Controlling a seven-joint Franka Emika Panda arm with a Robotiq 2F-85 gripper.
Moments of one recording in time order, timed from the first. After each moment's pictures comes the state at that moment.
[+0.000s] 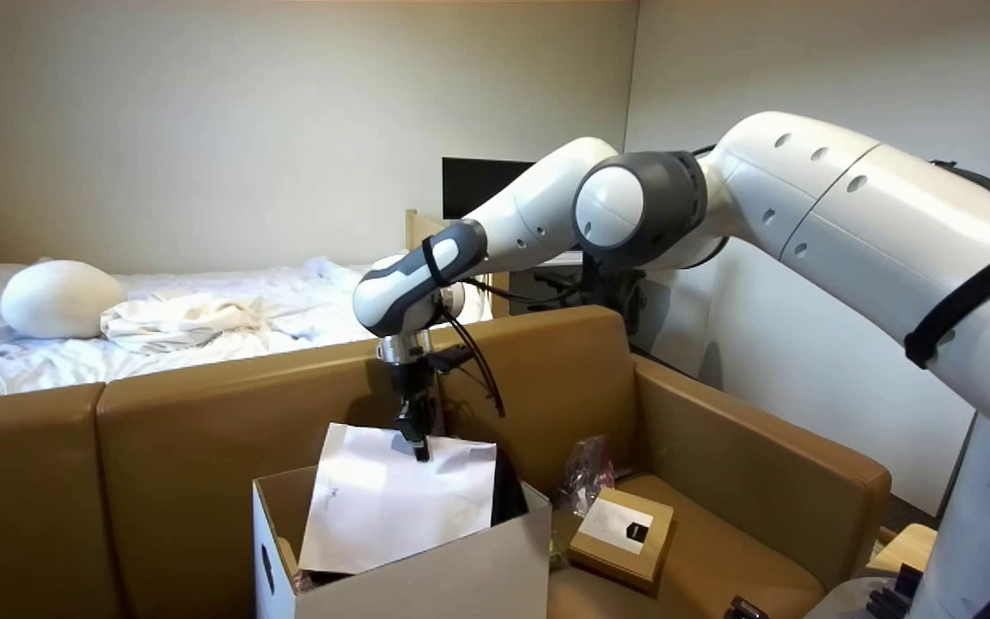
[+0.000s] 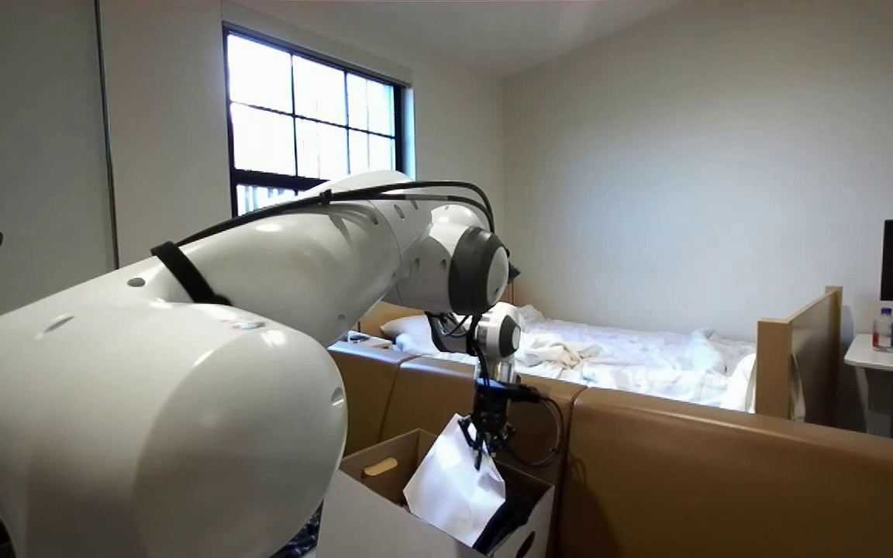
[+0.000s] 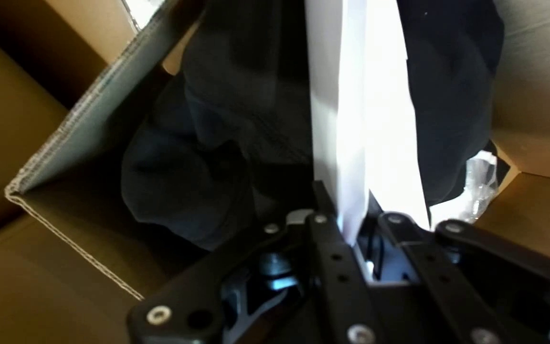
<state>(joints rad) 0.17 1.09 0.17 -1.09 -0.09 1.87 -0.48</state>
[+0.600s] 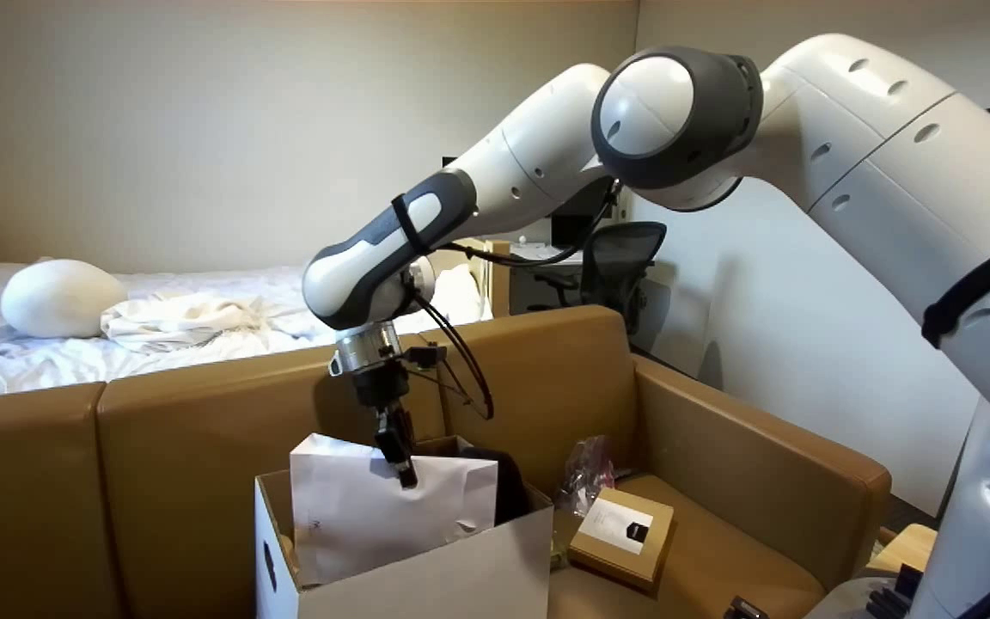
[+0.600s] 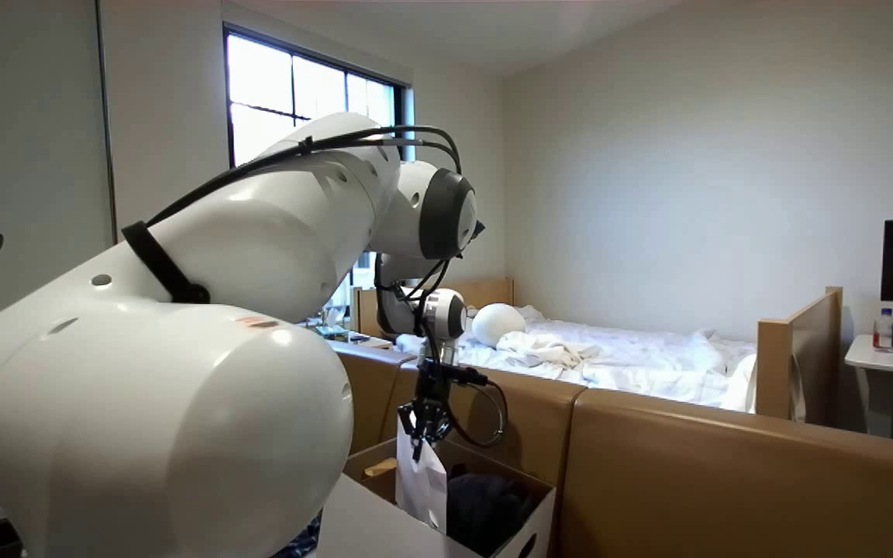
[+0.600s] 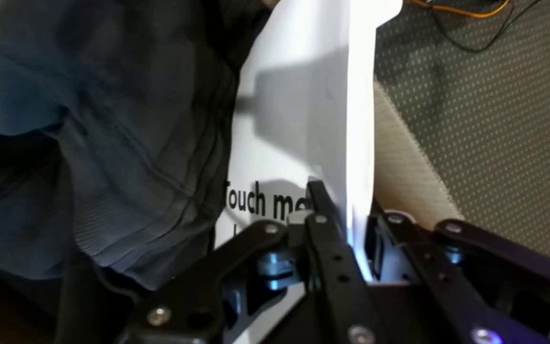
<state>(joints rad) 0.24 0.87 0.26 -1.39 -0.12 1.78 -0.56</state>
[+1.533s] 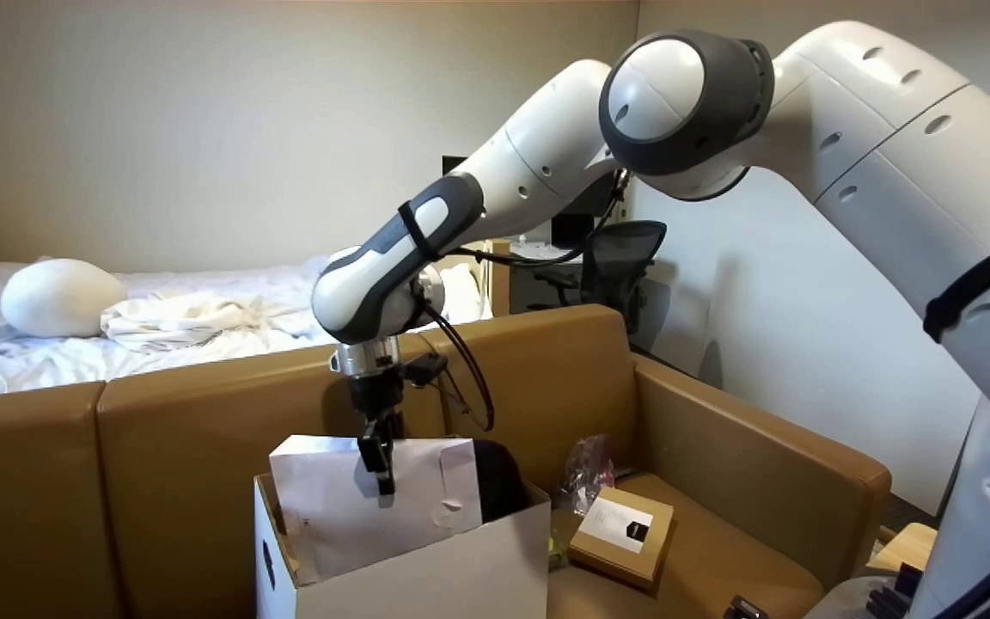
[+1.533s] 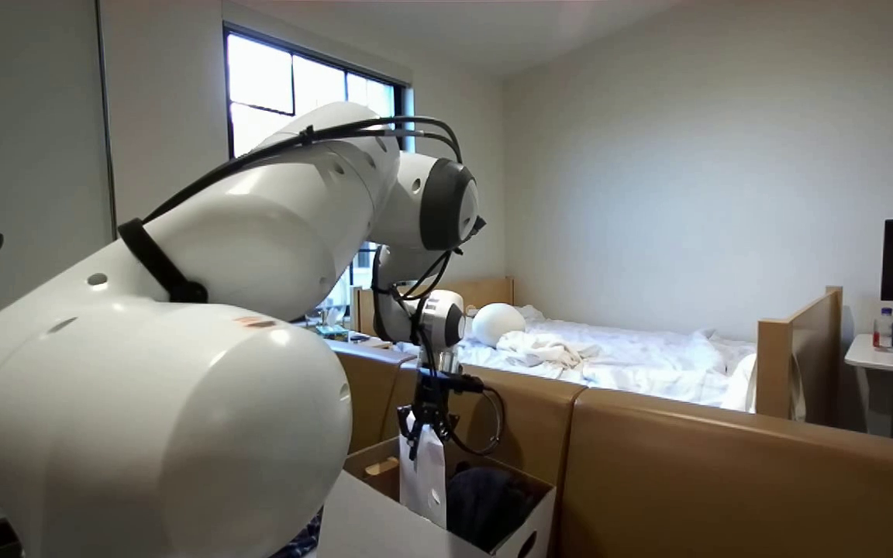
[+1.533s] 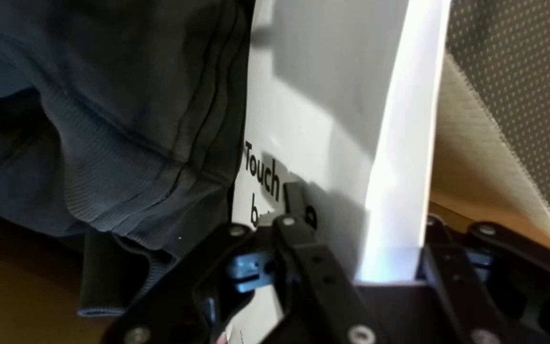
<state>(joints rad) 0.22 0.84 0.26 -1.50 -0.10 2.04 -0.48</state>
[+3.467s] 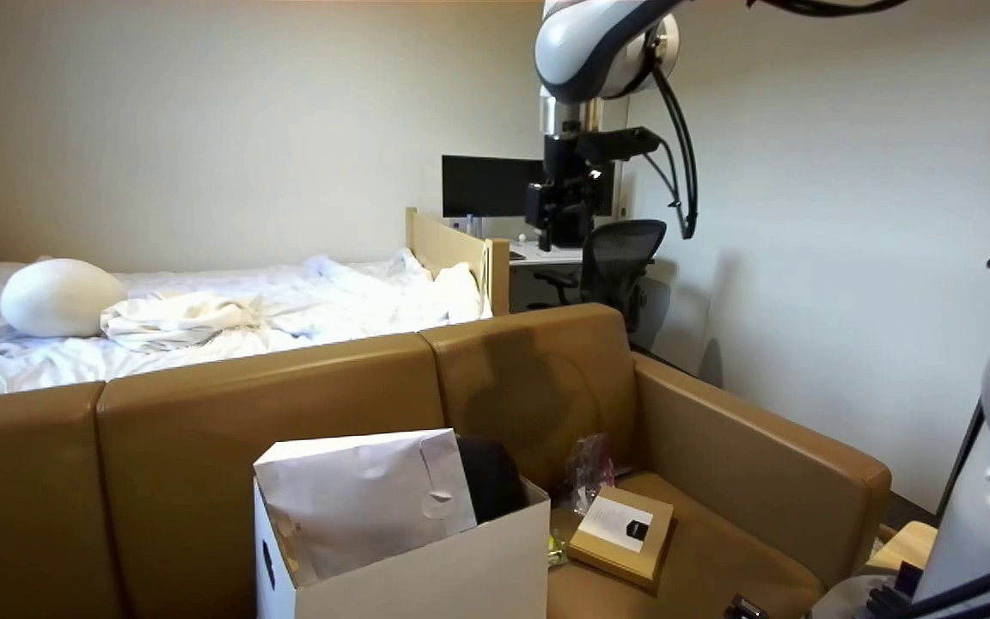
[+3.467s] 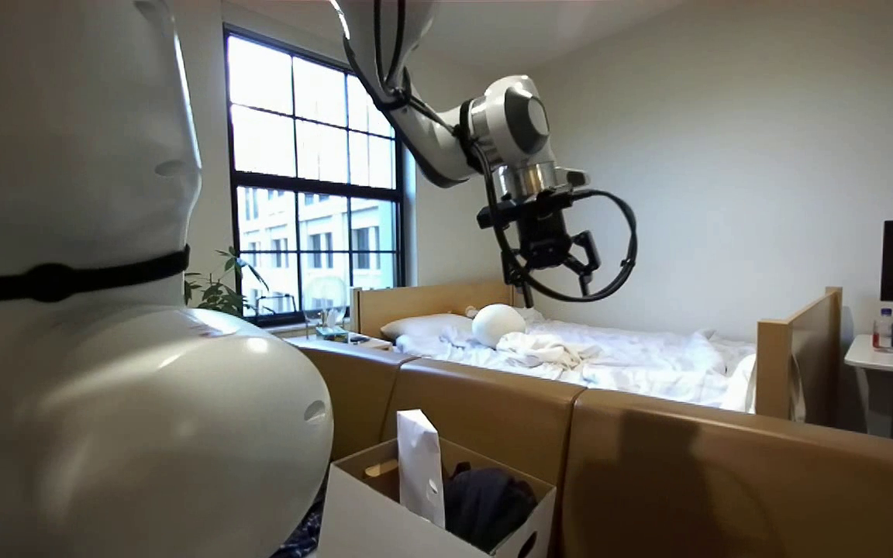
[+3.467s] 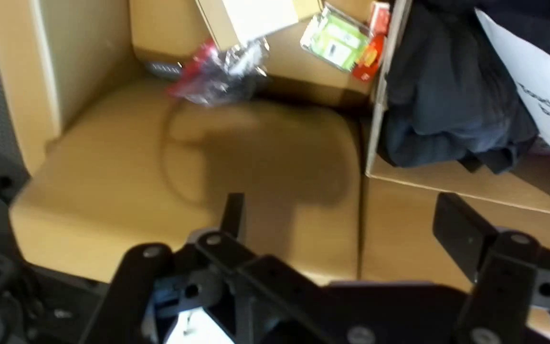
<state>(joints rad) 0.04 -0.14 -0.02 -2.10 -0.20 2.11 0.01</state>
